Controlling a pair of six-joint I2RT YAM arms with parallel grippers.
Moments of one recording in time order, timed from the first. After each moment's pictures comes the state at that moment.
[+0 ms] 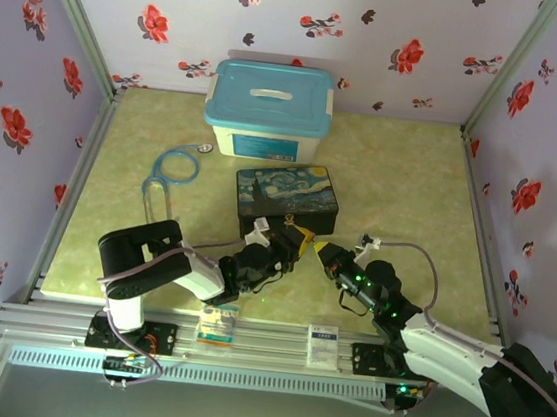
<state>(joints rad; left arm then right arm) -1.18 1.81 0.55 1.15 -0.39 -1.82 0.74 0.86 0.05 0.63 -0.08 1.38</state>
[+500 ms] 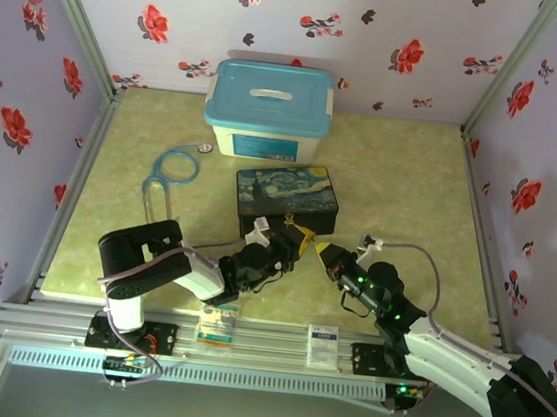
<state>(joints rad) -1.17 1.81 0.55 1.16 -0.39 -1.82 0.74 0.78 0.05 0.54 -0.08 1.38</state>
